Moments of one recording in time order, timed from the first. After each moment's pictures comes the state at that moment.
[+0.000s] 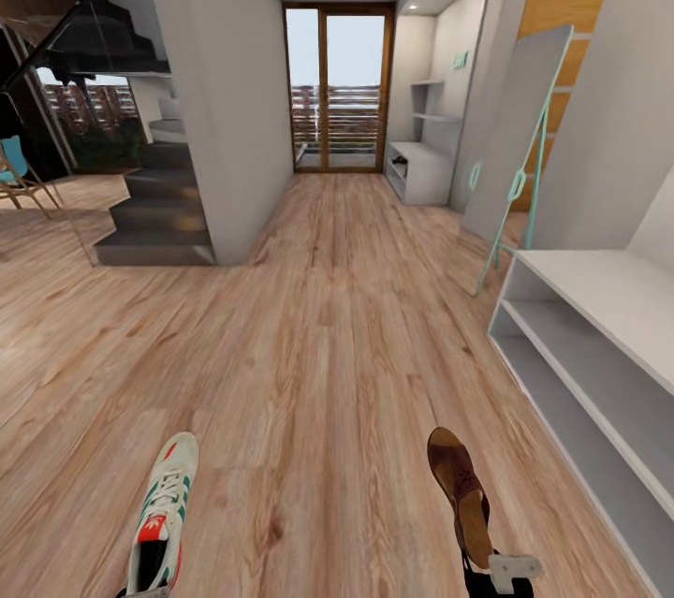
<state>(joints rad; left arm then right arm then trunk) -0.15 0.02 0.65 -0.46 -0.24 -0.56 -0.32 -0.34 -0.05 0.01 -0.14 0.08 -0.64 -0.16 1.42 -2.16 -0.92</state>
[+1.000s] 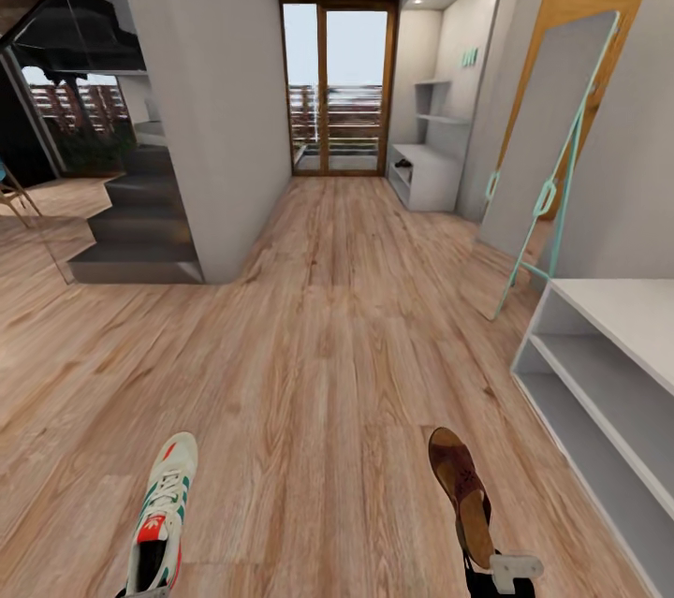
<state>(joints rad) -0.15 0.02 0.65 -0.46 -0.24 -0.57 -0.32 -0.34 -0.05 0.01 -0.14 0.08 -0.64 -0.16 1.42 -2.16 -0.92</state>
